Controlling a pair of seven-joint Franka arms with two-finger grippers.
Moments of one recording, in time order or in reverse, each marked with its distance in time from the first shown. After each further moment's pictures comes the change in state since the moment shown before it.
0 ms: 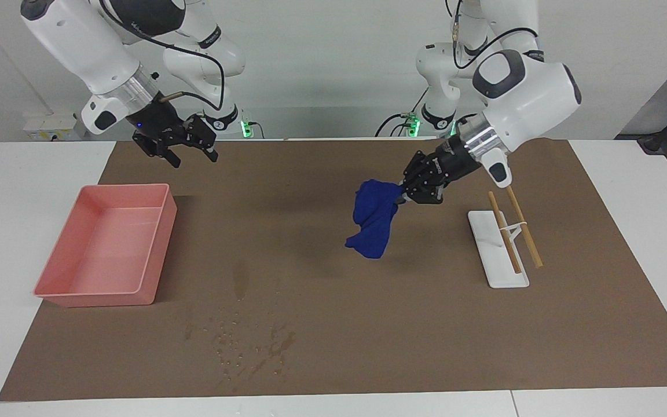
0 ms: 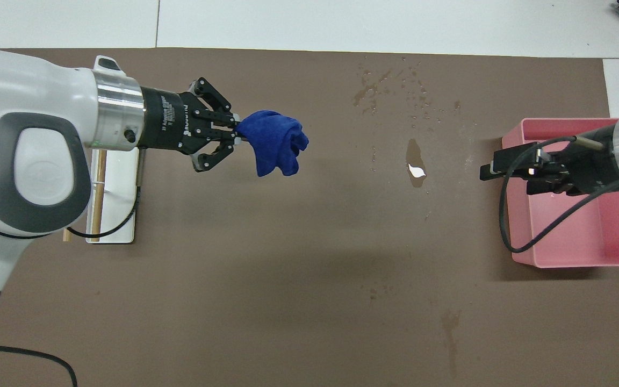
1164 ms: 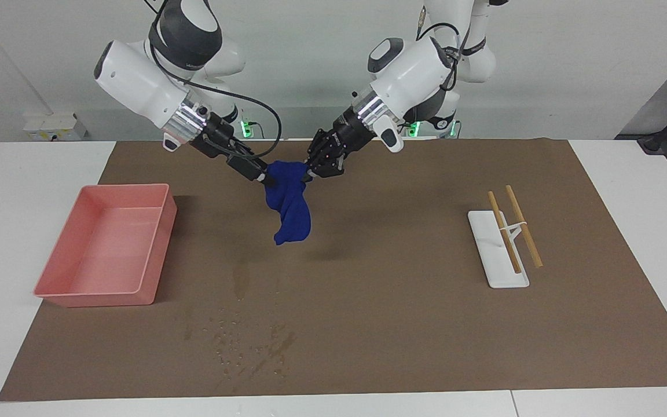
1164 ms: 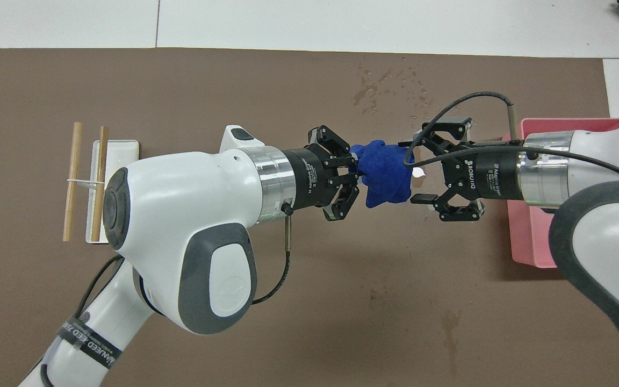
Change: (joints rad) left arm -0.321 -0.046 -0.002 -0.109 -0.015 0.397 -0.236; right arm 0.138 -0.027 -0.001 -0.244 0.435 0.385 0.658
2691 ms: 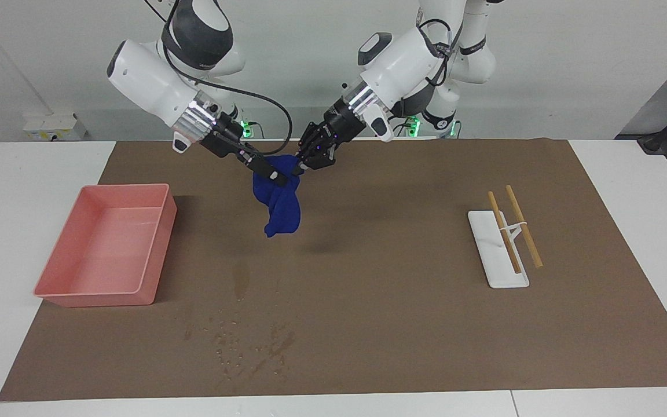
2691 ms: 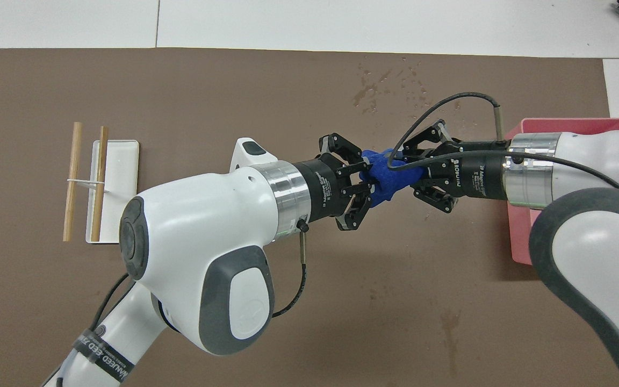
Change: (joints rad) left arm -0.053 -0.011 0.007 -0.029 0.000 0.103 -0.005; right arm 0.045 0.001 0.001 -0.003 0.031 0.067 -0.103
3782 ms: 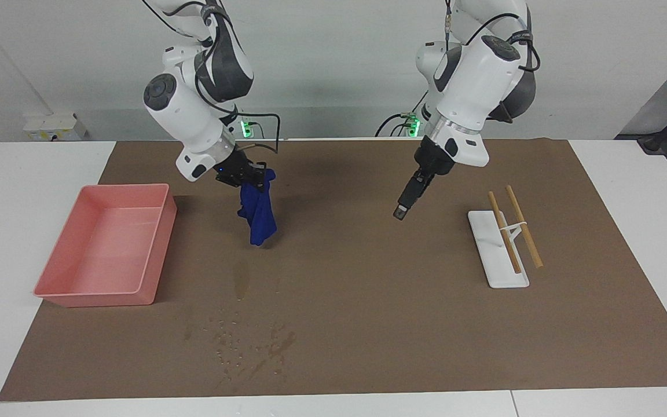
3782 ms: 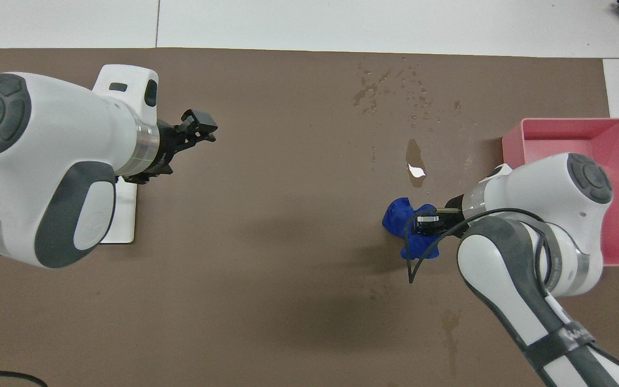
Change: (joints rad) left arm 0.377 -0.027 0.036 0.052 0.748 -0.607 1.086; right arm -0.026 0.089 -0.003 -0.230 -0.501 -0.024 -0.781
